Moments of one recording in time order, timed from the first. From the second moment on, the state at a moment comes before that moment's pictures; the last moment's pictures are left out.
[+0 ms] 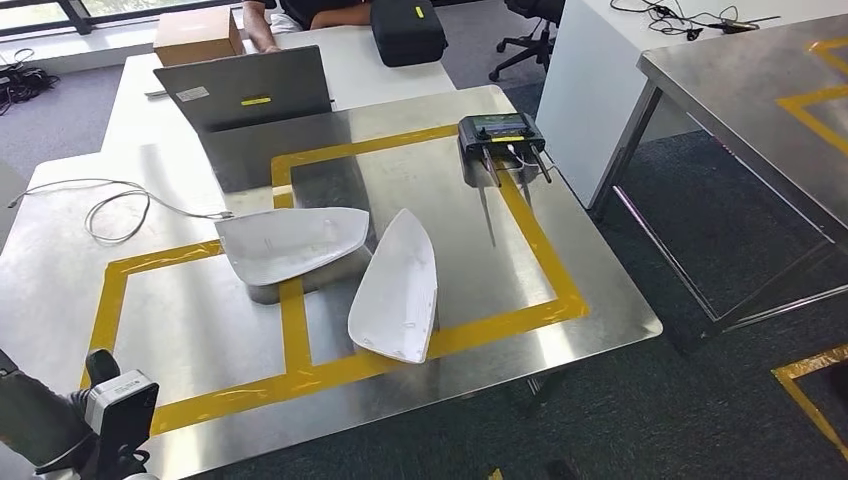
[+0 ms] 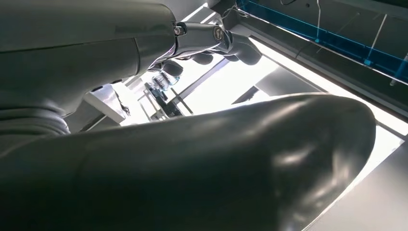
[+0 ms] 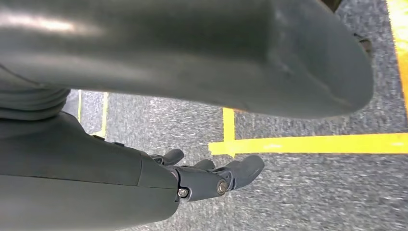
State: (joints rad) left arm 0.04 0.01 -0.09 -1.57 -0.79 0.69 -0.31; right arm -0.02 0.15 -0.66 -0.16 0.54 0.05 0.06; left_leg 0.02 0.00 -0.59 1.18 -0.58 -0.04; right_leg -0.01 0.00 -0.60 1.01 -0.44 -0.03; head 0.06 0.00
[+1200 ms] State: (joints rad) left arm 0.16 -0.12 0.04 -1.51 -0.94 0.70 -0.34; right arm -0.03 0.16 -0.64 -0.16 0.59 0.04 0.09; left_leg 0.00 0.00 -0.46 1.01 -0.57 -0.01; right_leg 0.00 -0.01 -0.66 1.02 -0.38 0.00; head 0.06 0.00
